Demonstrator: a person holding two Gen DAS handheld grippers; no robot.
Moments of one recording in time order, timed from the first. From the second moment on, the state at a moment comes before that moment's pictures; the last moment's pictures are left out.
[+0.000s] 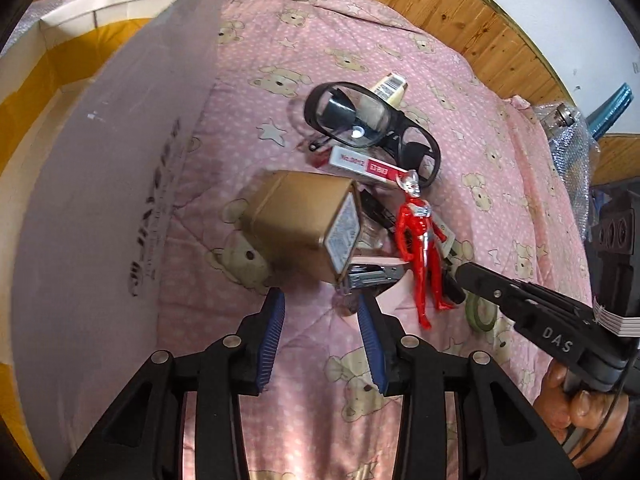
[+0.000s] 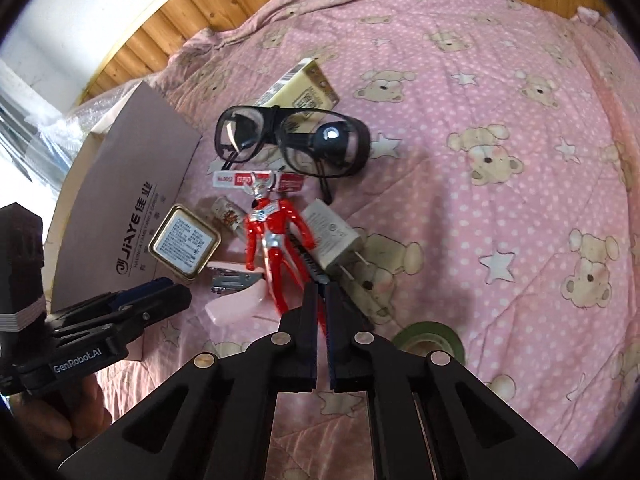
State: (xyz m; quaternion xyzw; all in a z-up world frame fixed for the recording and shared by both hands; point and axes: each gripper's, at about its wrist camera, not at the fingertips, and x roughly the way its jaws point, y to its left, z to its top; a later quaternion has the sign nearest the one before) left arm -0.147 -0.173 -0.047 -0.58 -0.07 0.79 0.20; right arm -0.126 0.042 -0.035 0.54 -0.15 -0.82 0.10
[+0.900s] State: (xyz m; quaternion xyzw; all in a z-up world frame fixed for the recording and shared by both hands) left arm -0.136 -0.170 -0.072 -0.58 -0.10 0.77 0.23; right arm -0.086 0.068 -0.048 0.55 -0.17 -0.81 0.09
